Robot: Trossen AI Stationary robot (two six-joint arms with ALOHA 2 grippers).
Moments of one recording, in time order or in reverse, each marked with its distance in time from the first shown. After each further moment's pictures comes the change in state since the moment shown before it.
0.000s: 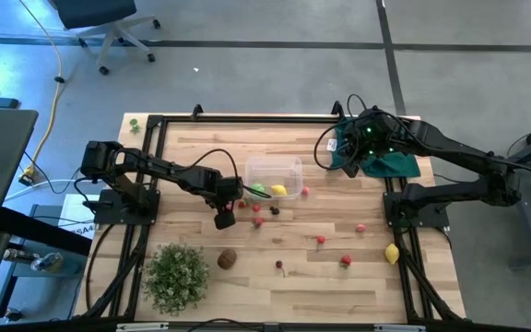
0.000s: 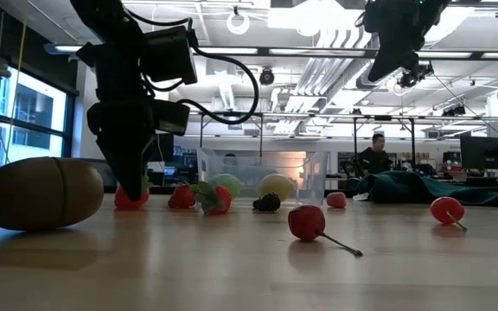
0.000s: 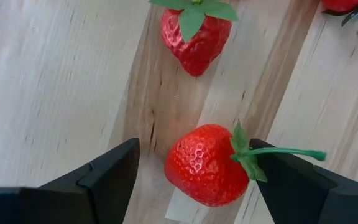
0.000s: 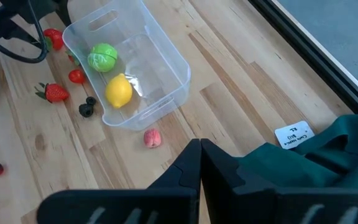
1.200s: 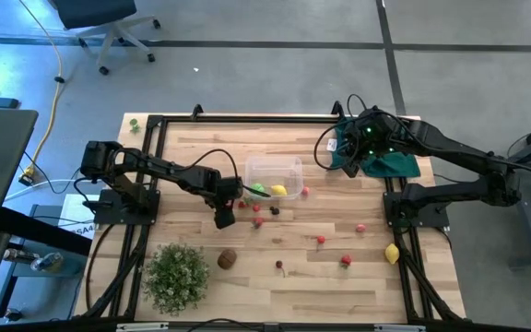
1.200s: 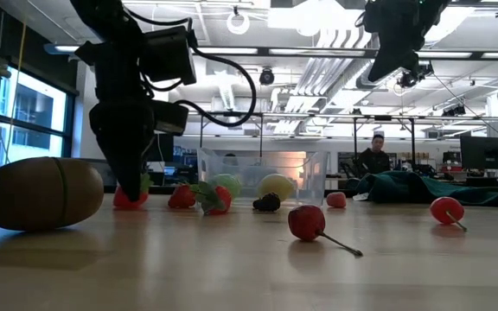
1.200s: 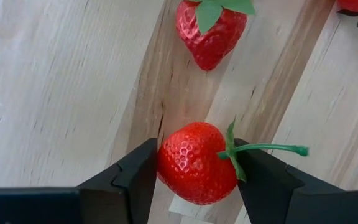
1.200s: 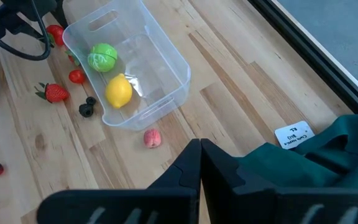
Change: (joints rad) left arm 0.000 -0.002 0.001 -0.024 -0.019 -0.045; right arm 0.000 0.000 0.000 0.000 0.000 0.000
